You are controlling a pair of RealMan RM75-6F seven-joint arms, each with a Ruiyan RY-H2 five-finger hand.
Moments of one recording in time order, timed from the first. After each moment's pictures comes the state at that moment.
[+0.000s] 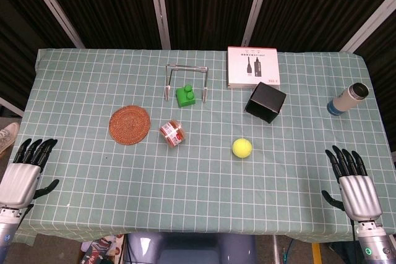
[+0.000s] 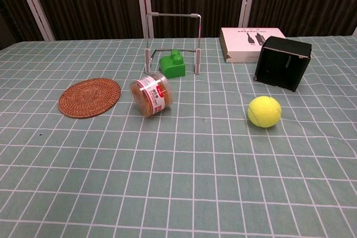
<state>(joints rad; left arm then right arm) -0.13 -1.19 0.00 -1.54 1.60 1.49 0.12 0.09 -1.14 0.01 -1.63 -1.57 1.46 -0.14</state>
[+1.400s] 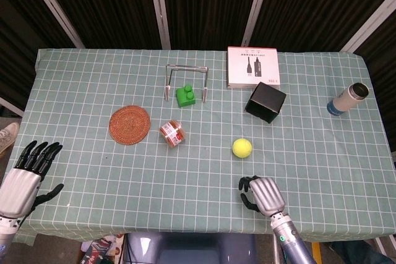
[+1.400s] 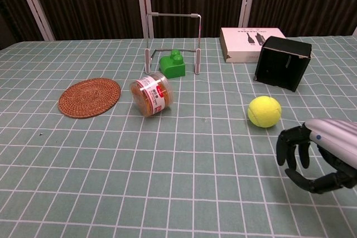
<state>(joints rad) -0.12 -1.19 0.03 -1.49 1.75 1.62 0.01 0.25 -1.59 0.05 -1.66 -1.46 1.15 -0.34</state>
